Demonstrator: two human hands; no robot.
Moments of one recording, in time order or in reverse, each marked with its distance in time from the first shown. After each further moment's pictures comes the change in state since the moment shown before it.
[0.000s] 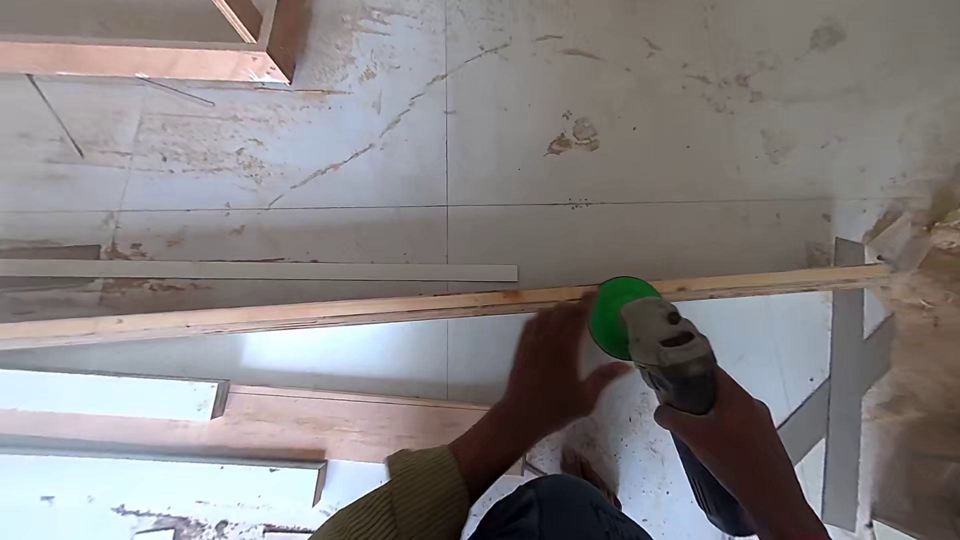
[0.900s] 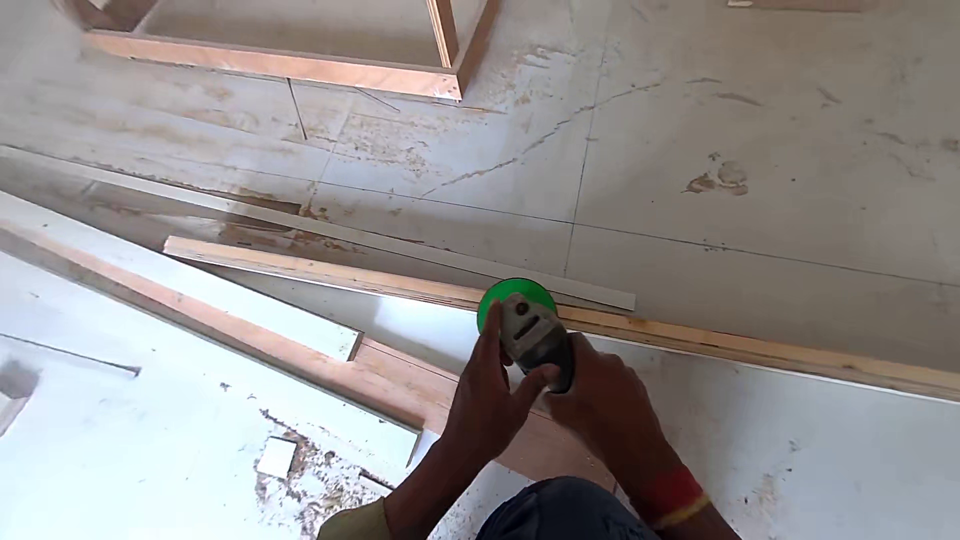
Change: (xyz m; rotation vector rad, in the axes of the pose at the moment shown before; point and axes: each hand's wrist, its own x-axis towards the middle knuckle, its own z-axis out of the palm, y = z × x) left_hand -0.122 -0.104 -0.123 -0.175 0.357 -0.466; right_hand -0.051 -0.236 0.111 -0.253 -0.454 -0.443
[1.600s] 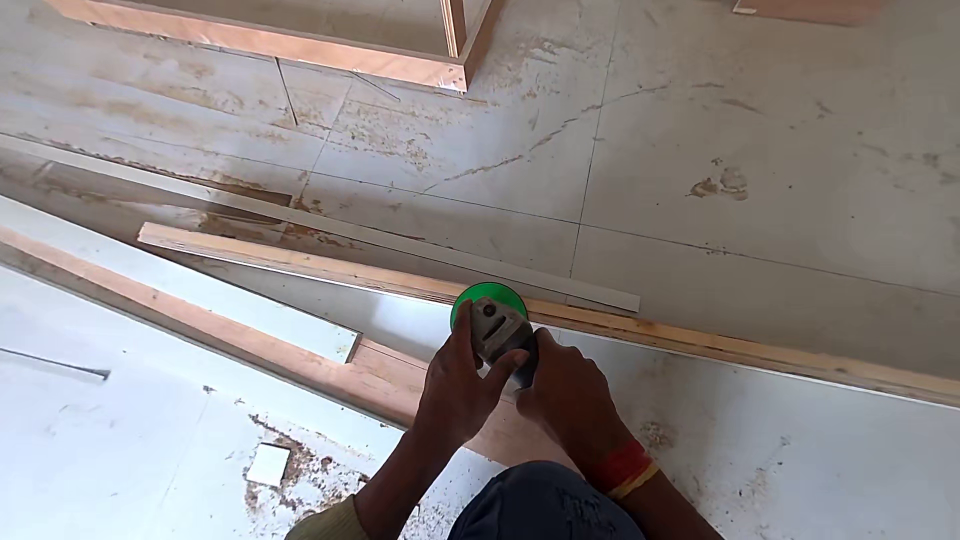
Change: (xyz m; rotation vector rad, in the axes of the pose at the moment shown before) left_hand 0.016 -0.018 -0.046 0.146 -0.012 -0.114; right_hand 0.016 -0.060 0.014 -0.137 -0.191 0.061
